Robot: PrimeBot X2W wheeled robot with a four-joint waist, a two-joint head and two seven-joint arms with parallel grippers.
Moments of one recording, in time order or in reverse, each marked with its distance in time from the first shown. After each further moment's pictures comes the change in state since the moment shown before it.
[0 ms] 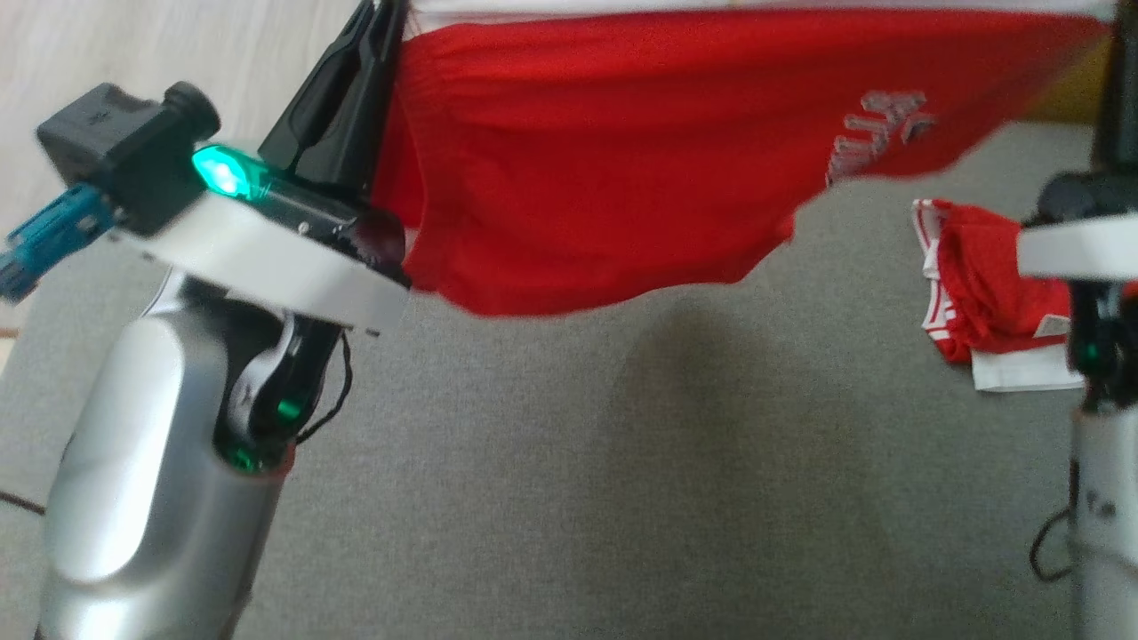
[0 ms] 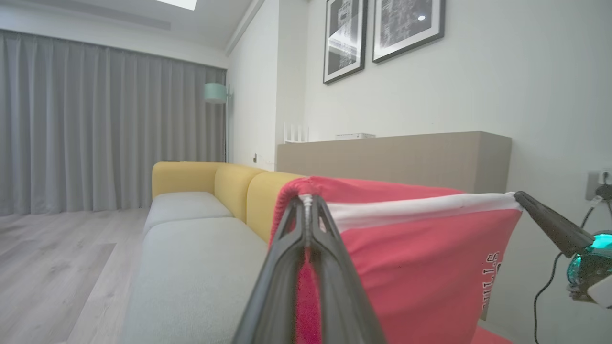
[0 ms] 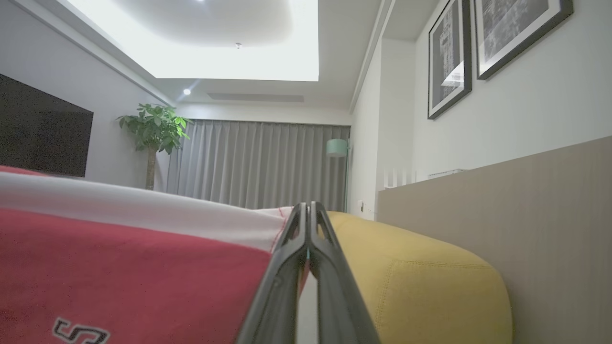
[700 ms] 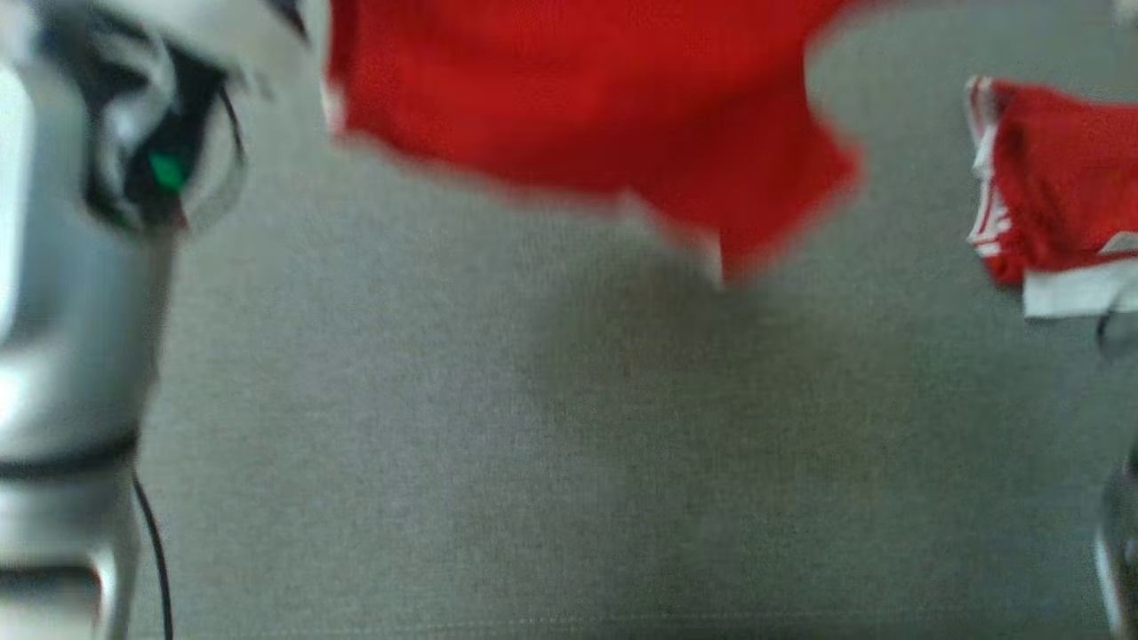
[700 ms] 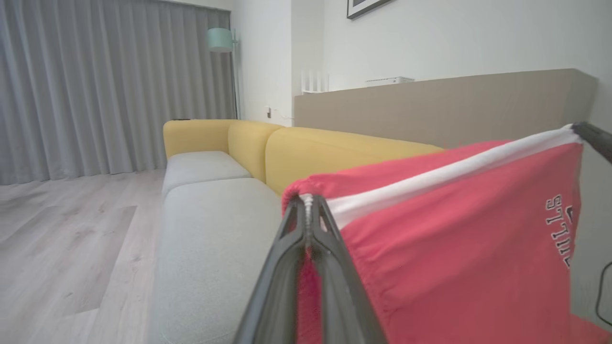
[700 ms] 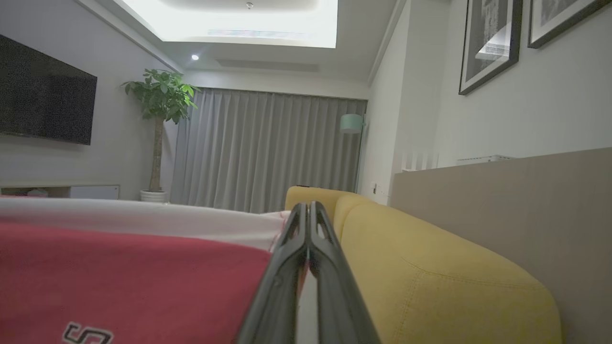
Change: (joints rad) left arm -0.385 0.059 0.027 0.251 -0.017 -0.062 0.084; right arm -0.412 -0.074 0.080 0.067 0.040 0.000 0.181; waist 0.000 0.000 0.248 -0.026
